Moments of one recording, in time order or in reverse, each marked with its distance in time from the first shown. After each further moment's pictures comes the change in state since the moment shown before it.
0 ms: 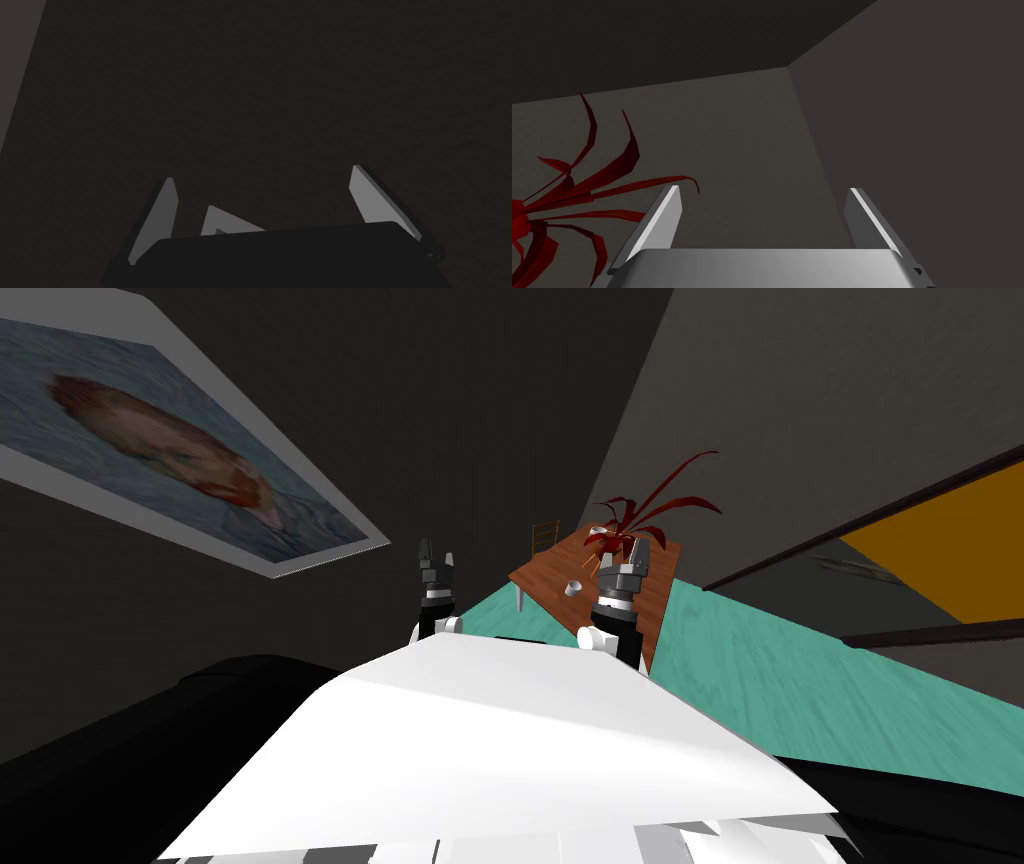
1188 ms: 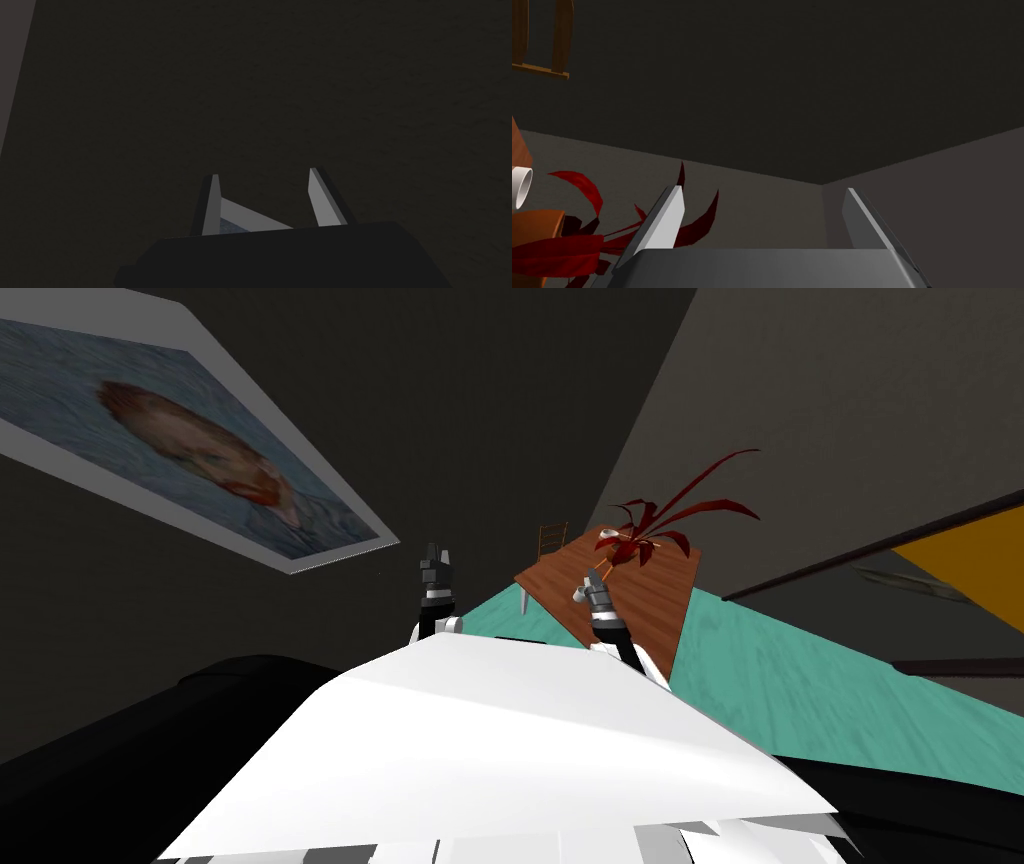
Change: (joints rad) left arm 0.000 0.000 0.000 0.000 0.000 0.000 0.000; right arm 0.029 -0.343 0.024 0.236 0.093 0.001 0.026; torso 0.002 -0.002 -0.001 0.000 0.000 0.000
